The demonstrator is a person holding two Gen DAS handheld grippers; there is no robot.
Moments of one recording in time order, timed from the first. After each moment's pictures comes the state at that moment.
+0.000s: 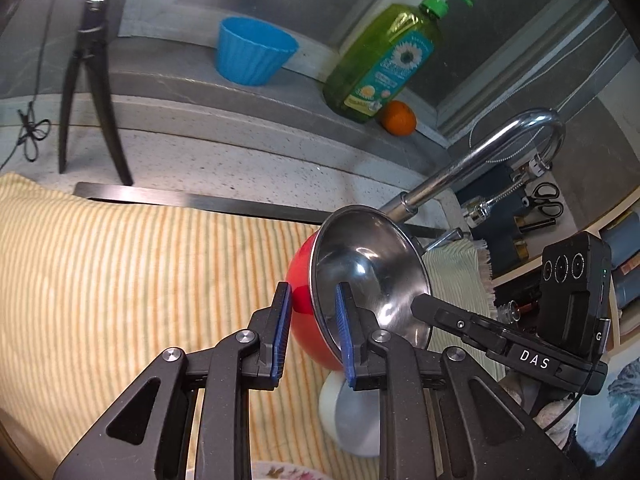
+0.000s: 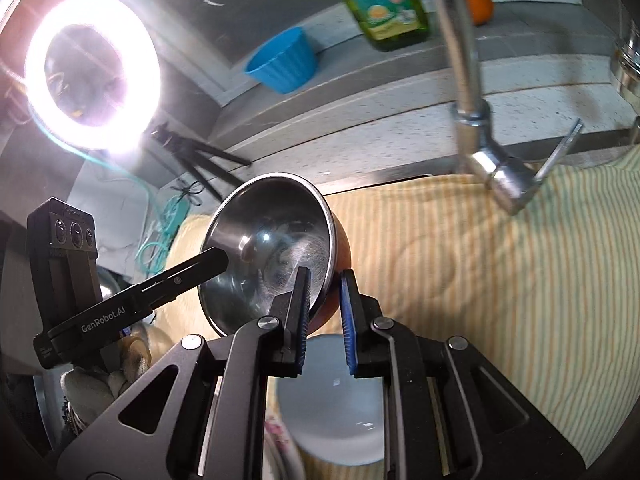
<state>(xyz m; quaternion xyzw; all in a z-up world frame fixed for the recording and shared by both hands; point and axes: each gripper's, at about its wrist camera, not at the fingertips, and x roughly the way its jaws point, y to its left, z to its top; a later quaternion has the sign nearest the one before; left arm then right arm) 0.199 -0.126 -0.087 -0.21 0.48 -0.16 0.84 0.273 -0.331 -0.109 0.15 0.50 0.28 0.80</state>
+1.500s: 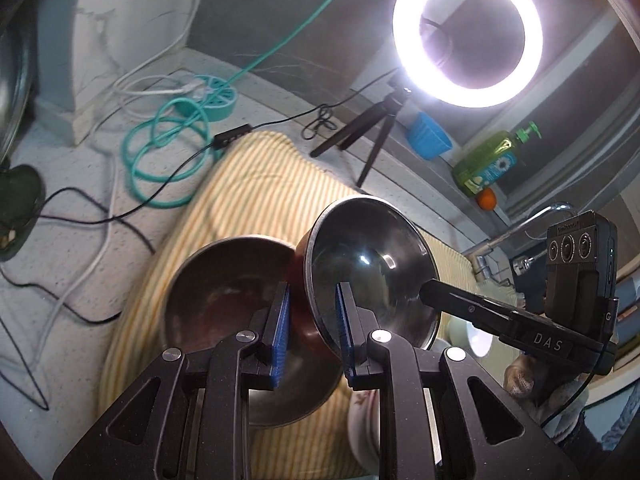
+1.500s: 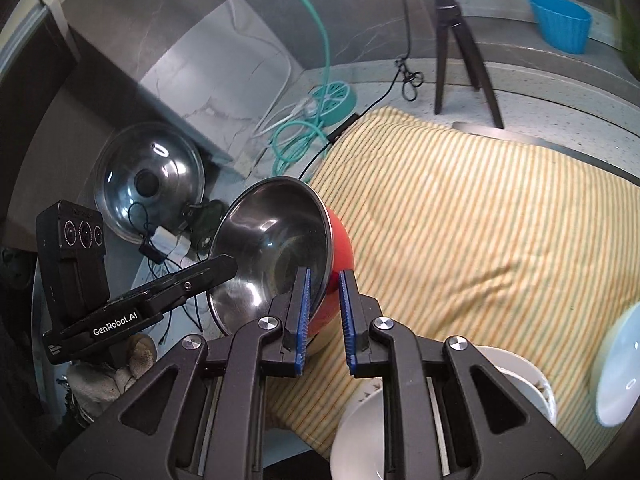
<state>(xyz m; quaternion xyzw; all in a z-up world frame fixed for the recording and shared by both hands) 0.006 0.087 -0.076 -0.29 0.43 0.01 0.86 0.133 -0.079 -0.094 0.01 0.51 0.46 0.73</state>
